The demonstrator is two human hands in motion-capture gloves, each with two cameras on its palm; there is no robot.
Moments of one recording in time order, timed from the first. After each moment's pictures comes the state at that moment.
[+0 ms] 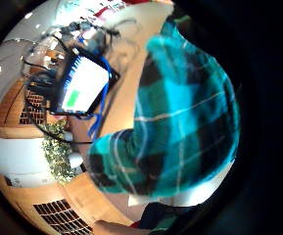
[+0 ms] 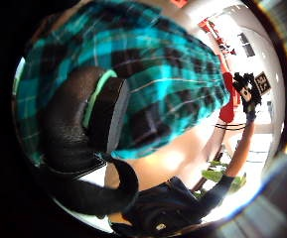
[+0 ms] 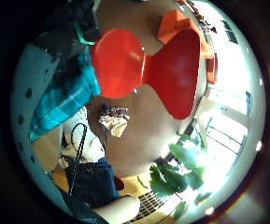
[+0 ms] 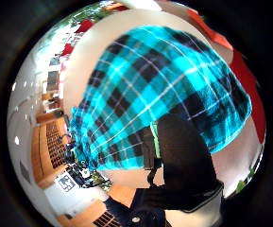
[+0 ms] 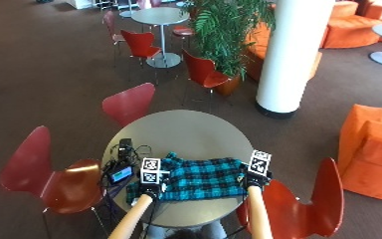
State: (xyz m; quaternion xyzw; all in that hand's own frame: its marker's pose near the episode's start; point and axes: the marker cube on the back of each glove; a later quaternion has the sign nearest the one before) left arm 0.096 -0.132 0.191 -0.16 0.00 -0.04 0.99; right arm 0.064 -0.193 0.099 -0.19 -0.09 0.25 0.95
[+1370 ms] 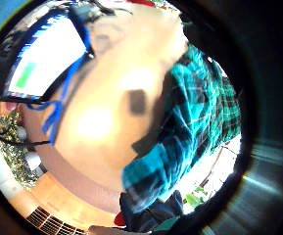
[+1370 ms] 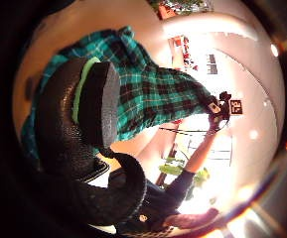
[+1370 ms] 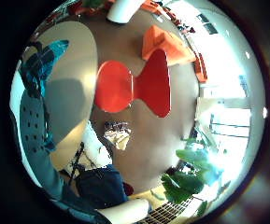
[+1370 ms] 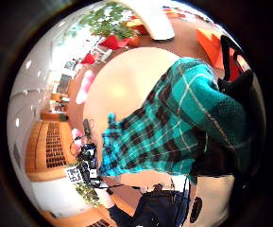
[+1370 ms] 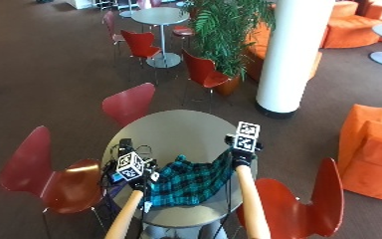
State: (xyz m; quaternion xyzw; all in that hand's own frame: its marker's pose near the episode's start) left arm 0.056 -0.144 0.170 -0.14 0.28 -0.10 0.94; right arm 0.019 -0.244 -0.030 -0.06 -0.05 0.25 0.97
